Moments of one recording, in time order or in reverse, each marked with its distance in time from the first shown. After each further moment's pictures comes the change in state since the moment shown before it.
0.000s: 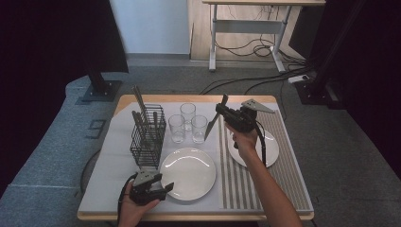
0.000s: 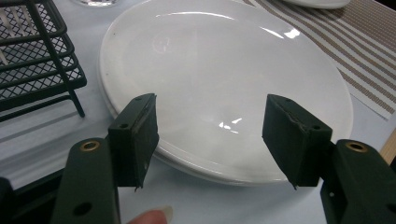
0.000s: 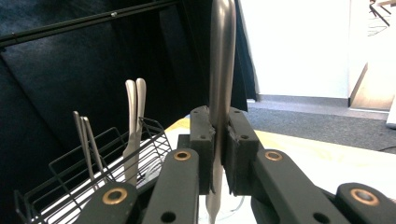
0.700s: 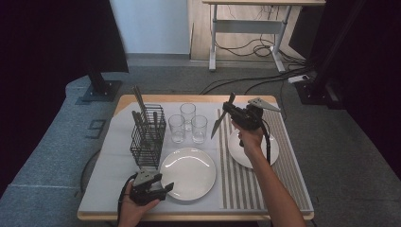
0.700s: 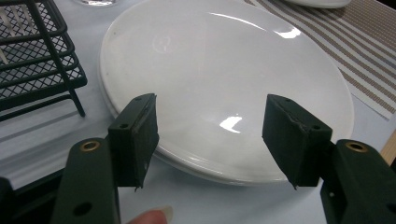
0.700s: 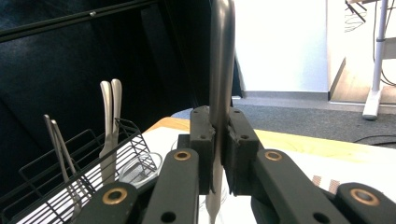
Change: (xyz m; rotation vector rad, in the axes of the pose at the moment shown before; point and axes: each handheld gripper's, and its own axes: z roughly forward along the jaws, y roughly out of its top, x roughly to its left) left arm 0.000 0.000 0.000 0.000 0.001 -0.003; right arm -0.021 0.002 -0.005 0.008 -0.061 0.015
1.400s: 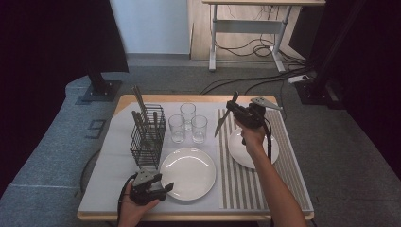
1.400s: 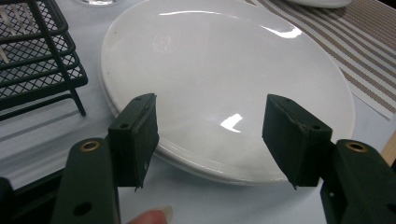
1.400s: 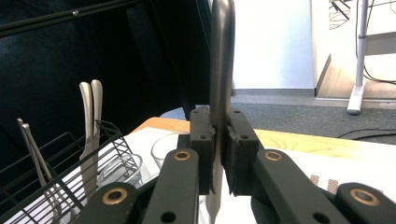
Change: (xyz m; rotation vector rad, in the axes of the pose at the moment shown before) left arm 0.001 0.000 0.000 0.002 0.002 0.000; right arm -0.015 0.000 0.002 0.004 -0.047 0.007
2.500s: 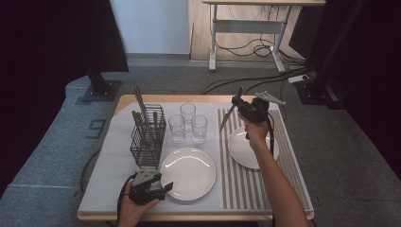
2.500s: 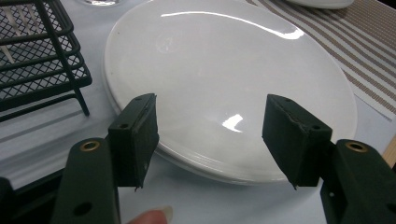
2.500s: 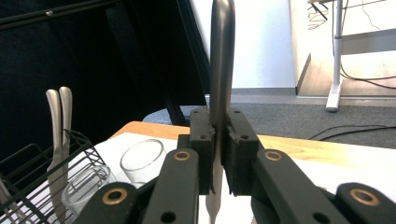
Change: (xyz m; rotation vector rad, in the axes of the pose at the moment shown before) left arm 0.001 0.000 -0.001 -0.003 0.002 0.001; right arm -0.022 0.009 0.008 0.004 -0.065 0.005
